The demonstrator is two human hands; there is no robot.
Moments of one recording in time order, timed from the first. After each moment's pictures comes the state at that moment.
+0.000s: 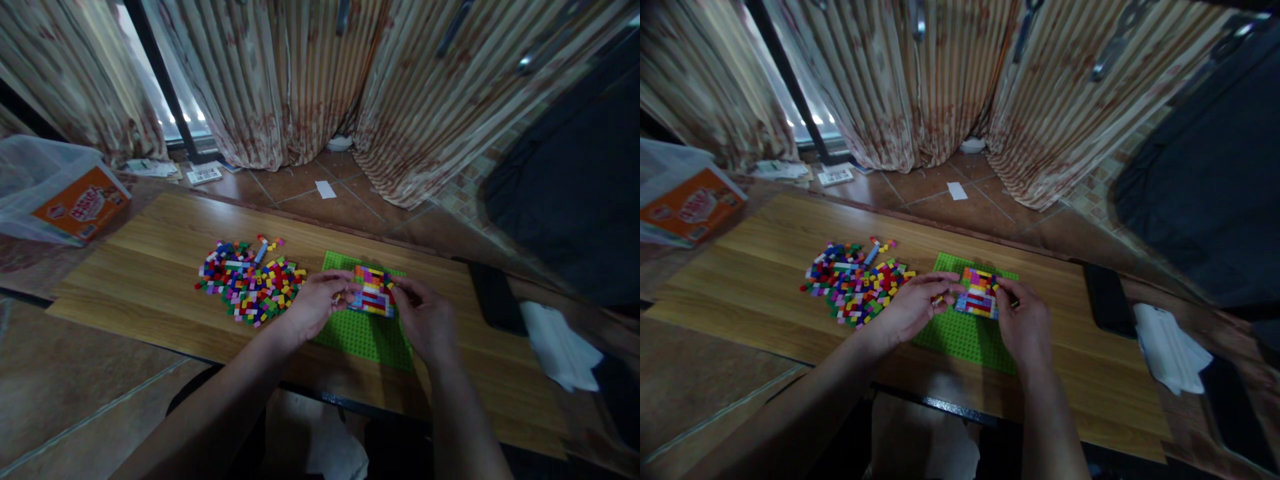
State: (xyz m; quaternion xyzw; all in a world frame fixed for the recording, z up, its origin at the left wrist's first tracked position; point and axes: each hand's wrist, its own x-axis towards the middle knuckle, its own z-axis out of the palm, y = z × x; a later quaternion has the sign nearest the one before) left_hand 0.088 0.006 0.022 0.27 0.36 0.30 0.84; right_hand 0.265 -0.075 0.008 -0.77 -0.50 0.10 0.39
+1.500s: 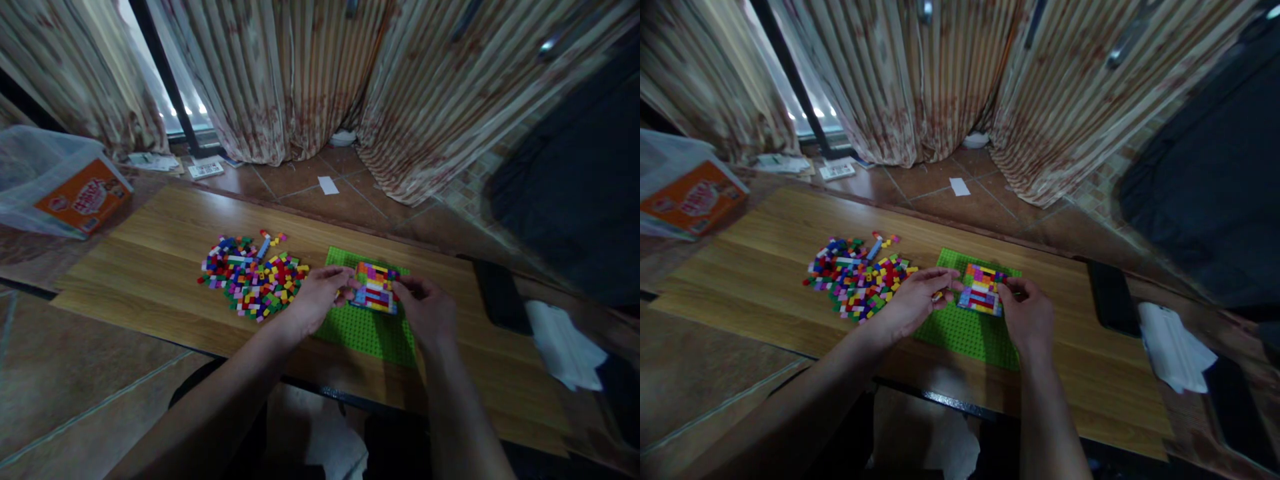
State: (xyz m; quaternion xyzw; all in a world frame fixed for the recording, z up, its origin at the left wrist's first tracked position) left_hand 0.087 0.006 0.022 0.31 0.39 0.30 0.81; right_hand 0.271 -0.067 -0.001 -0.83 -0.38 0.12 0.39
